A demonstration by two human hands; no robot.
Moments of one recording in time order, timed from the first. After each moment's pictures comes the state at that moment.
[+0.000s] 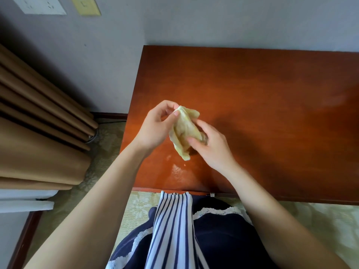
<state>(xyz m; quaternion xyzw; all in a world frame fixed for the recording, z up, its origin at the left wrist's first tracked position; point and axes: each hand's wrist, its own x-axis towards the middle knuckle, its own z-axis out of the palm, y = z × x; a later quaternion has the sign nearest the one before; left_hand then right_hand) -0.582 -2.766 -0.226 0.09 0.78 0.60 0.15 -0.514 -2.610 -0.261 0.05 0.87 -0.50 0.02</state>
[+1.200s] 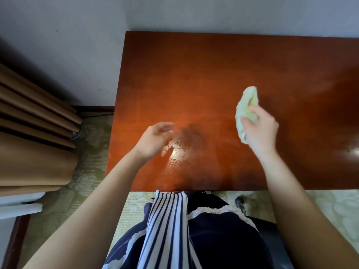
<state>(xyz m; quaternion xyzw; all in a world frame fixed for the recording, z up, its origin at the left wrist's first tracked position) -0.590 -2.763 -0.273 0.00 0.81 0.50 0.30 -0.528 -2.516 -0.272 0.34 0.87 -0.33 -0.11</state>
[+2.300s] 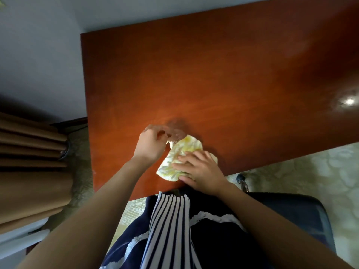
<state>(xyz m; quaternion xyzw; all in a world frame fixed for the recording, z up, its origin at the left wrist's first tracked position) -0.588 -2.729 -0.295 0.15 0.90 0.33 0.24 -0.449 -2.600 -0.372 -0.09 0.98 -0.20 -0.02</state>
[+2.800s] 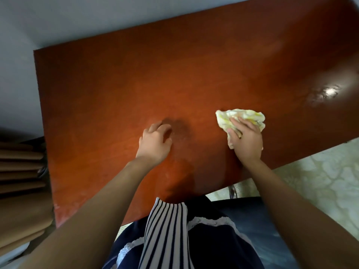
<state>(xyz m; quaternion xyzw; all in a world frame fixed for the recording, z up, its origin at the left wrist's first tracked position) -0.601 -2.623 -0.312 0.23 0.90 0.20 0.30 -0.454 -2.406 -0.371 0.38 0.88 -0.24 -0.13</state>
